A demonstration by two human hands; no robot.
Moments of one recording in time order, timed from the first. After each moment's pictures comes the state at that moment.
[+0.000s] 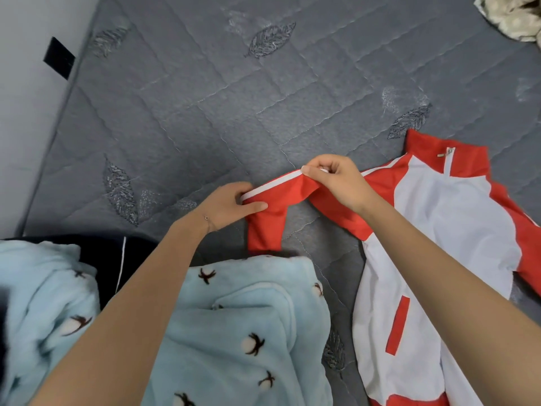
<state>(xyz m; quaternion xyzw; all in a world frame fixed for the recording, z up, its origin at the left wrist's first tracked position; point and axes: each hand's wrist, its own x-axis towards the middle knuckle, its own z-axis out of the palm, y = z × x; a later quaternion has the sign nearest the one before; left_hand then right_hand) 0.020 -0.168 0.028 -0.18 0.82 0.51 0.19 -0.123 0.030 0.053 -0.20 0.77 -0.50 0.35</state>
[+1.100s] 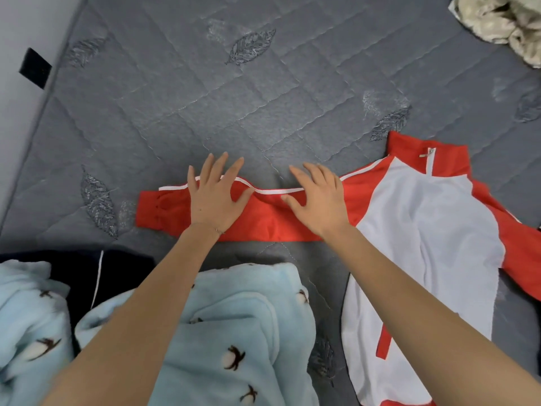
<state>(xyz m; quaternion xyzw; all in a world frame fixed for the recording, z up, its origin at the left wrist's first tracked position) -0.001 -0.142 0.002 -0.22 0.96 0.15 0.02 -0.098 0.051 0.013 -0.29 0.94 -0.12 0.13</state>
